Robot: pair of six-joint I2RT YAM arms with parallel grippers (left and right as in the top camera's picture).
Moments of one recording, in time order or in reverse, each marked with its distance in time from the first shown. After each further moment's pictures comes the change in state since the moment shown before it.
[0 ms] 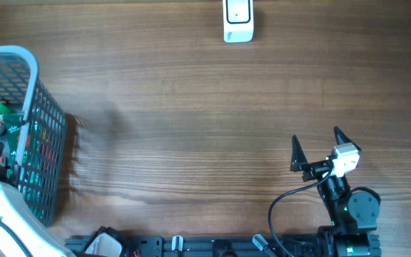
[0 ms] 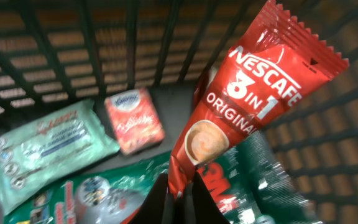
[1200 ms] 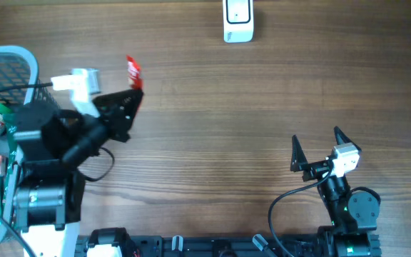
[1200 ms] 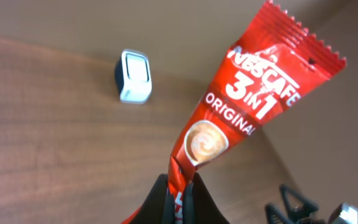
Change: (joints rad) left arm -0.852 -0.325 -0.001 0.041 0.734 0.035; right arm 0.000 0.000 0.000 0.000 0.000 0.000
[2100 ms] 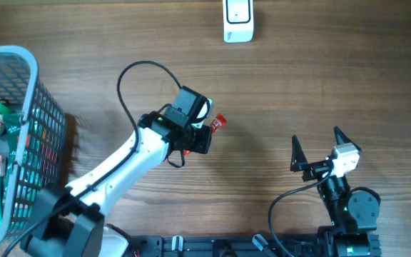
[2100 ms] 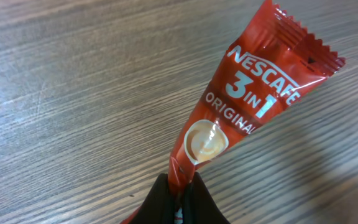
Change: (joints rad) left arm -0.622 0.695 0.000 -0.121 -0.491 0.083; right arm 0.000 0.000 0.000 0.000 0.000 0.000
